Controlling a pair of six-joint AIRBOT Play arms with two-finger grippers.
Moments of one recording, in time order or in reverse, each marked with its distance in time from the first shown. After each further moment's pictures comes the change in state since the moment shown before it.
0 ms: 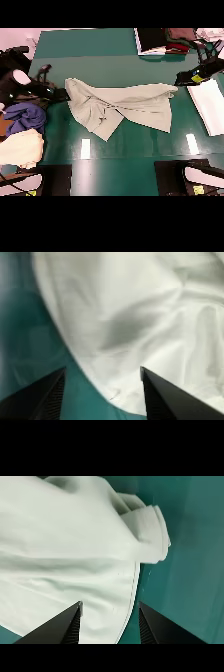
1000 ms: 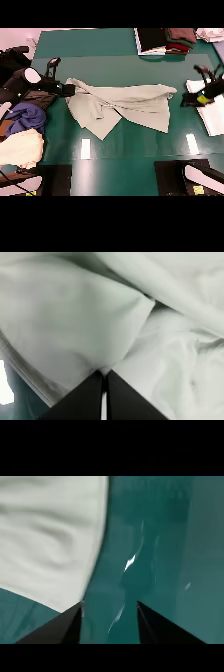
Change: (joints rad) left arm -0.099 0.005 0.109 0.089 0.064 -0.027; right arm -0.183 0.128 -0.340 0.019 0.068 -0.029
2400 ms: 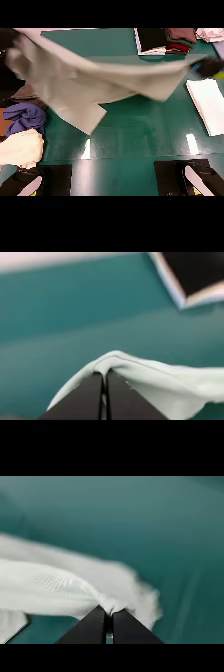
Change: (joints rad) left arm 0.000 0.470 0.468 0.175 -0.038 0.011; right arm 0.057 0.363 0.305 0.404 -0.274 -0.136
